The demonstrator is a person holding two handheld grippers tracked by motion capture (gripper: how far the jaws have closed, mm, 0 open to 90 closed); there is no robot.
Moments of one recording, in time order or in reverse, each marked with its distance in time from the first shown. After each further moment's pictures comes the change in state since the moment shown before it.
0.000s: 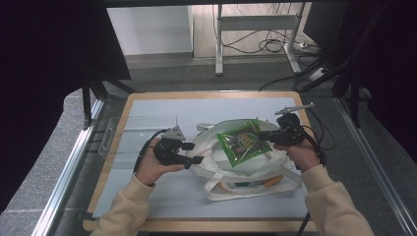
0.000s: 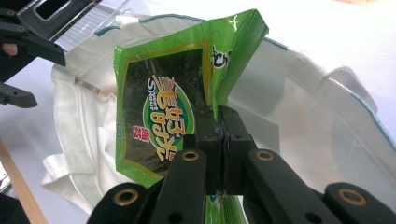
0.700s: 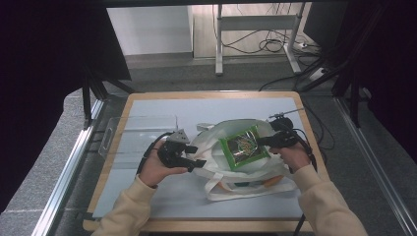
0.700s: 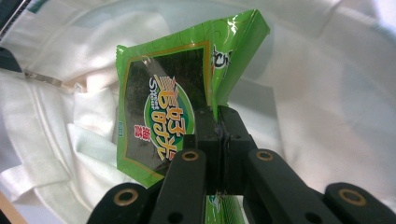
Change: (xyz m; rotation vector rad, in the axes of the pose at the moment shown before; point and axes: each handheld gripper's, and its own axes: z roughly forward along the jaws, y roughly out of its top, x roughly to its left) left arm -0.005 -0.004 0.013 0.030 -0.010 -0.002; right arm -0.001 -0.006 0.022 0.115 -0.094 0.153
